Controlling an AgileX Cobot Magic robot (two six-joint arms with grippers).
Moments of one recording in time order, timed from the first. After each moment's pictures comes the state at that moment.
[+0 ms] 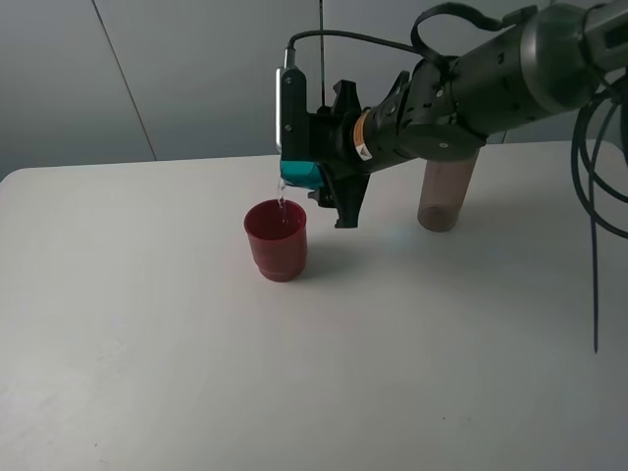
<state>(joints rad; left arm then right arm) -0.08 0.00 -0.51 0.10 1.08 -0.04 0.63 1.91 -1.12 -0.77 0.03 -0.32</state>
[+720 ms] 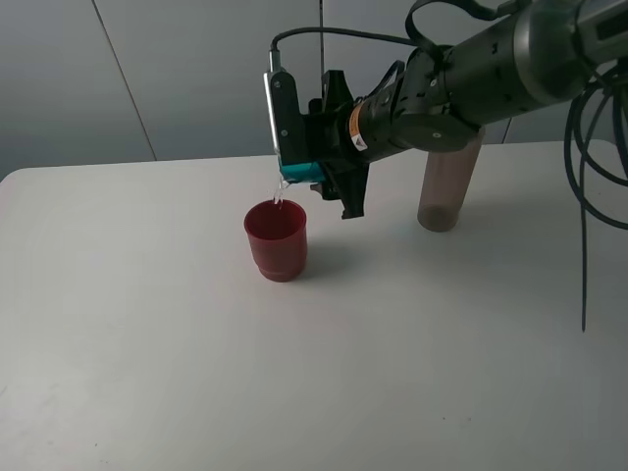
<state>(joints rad) -0.08 0.00 -0.51 0.10 1.08 -0.04 0.63 1.91 -1.15 -0.78 0.06 -0.48</state>
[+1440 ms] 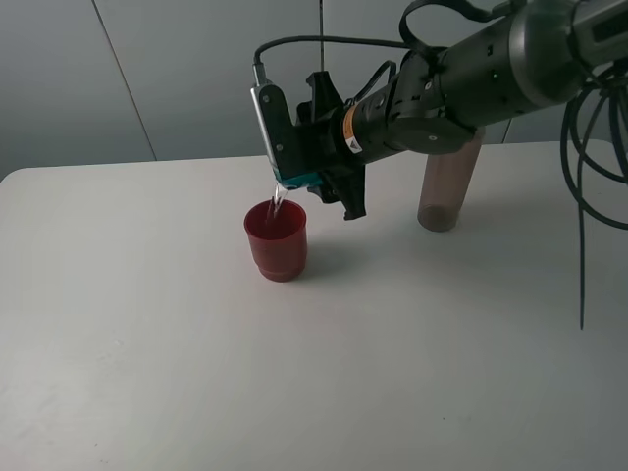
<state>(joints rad) -0.08 0.00 -0.51 0.10 1.08 -0.04 0.65 1.91 -1.15 -0.79 0.05 -0.60</state>
